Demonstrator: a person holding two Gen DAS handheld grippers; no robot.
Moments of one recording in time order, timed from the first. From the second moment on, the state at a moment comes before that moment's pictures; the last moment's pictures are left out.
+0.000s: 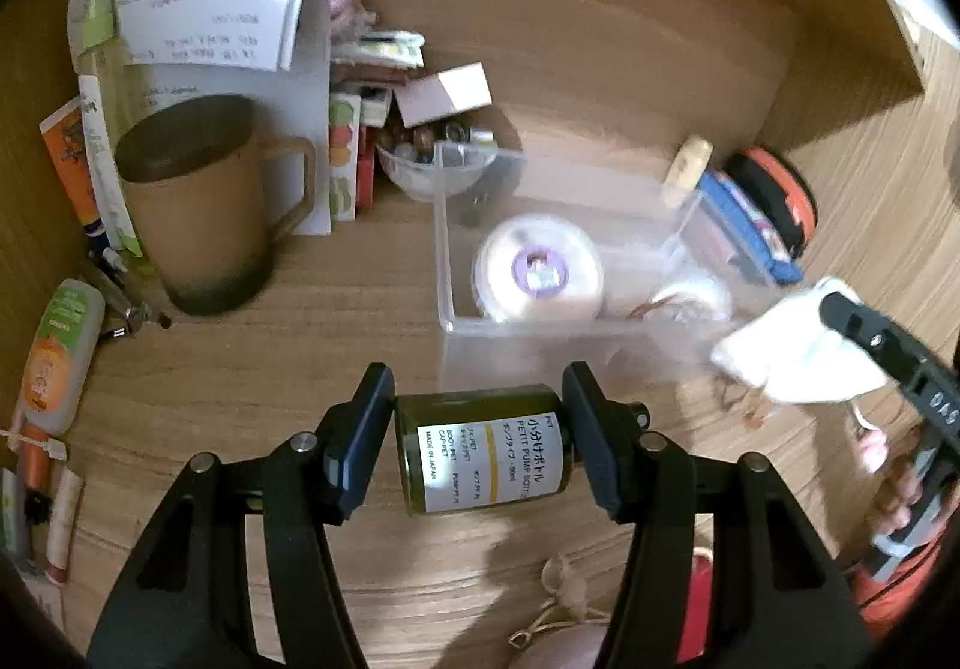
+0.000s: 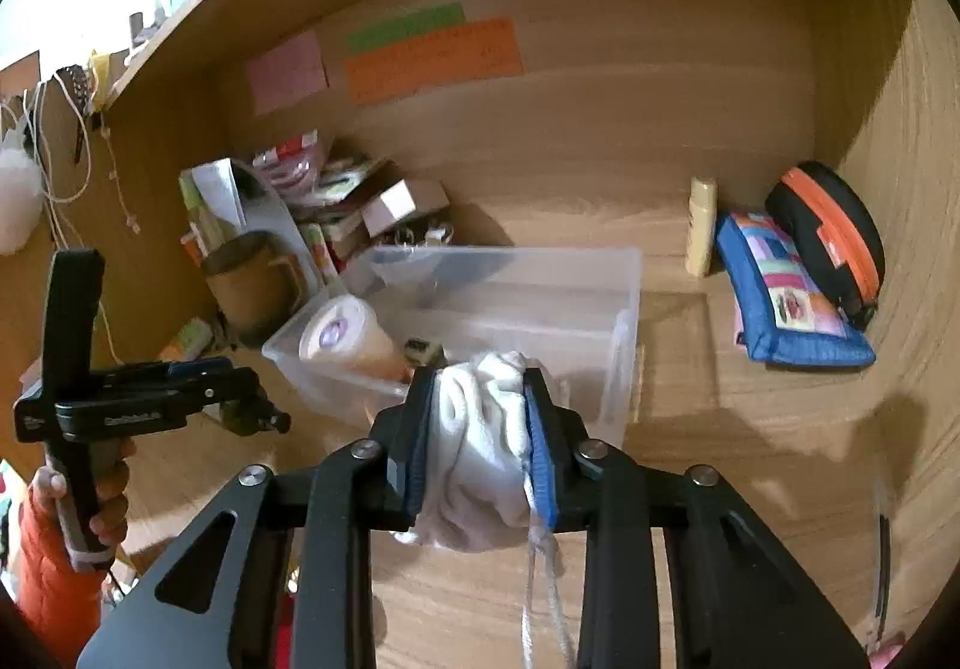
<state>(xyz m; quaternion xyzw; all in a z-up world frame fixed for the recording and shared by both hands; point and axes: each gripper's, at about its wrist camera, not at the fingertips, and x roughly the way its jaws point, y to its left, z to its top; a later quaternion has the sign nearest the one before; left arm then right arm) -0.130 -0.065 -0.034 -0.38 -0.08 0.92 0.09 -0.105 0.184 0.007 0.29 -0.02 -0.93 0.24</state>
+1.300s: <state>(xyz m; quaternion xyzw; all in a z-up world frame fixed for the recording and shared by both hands) -0.257 -0.012 0.003 -0.37 -0.05 0.92 0.11 -0.241 0.150 -0.018 0.34 -0.02 -0.91 0.23</state>
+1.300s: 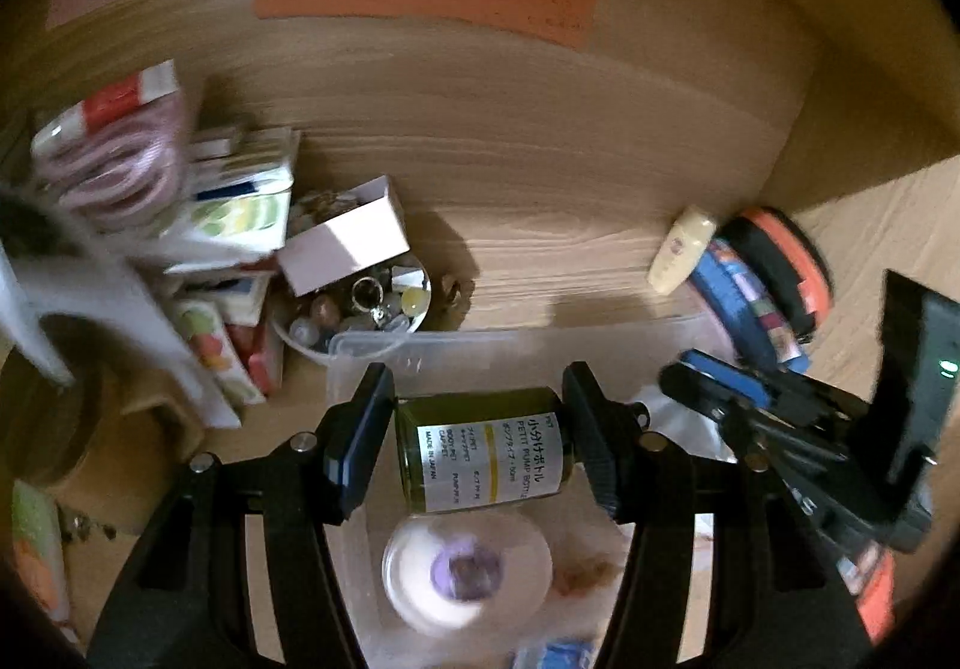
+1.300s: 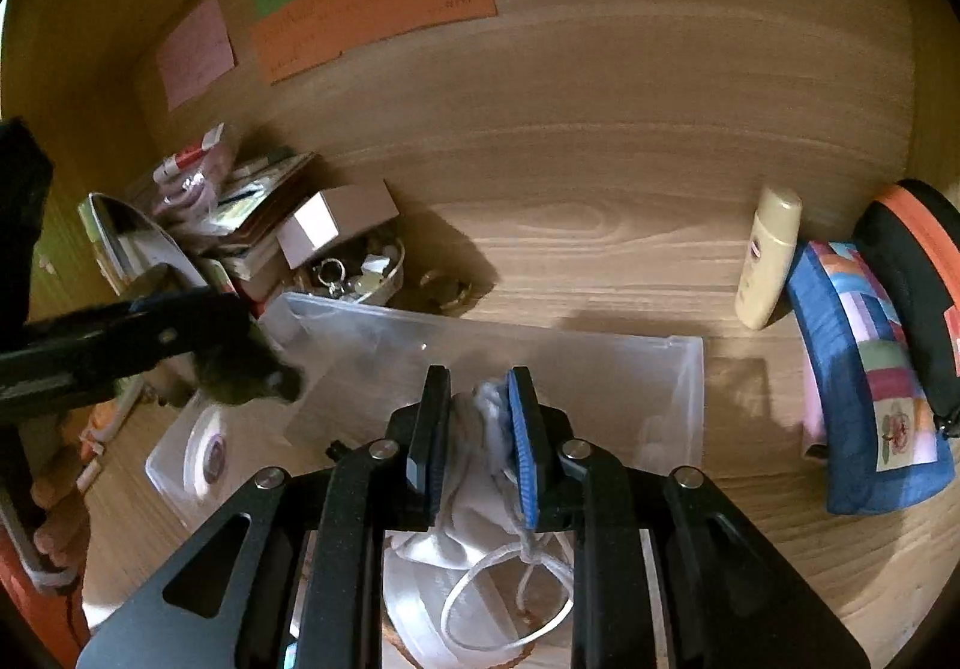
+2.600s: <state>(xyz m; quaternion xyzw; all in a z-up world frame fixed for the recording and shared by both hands) -0.200 -0.043 0.002 -0.39 -0.01 0.92 0.05 -0.198 0.145 0.019 0.31 0.01 -0.93 0.22</state>
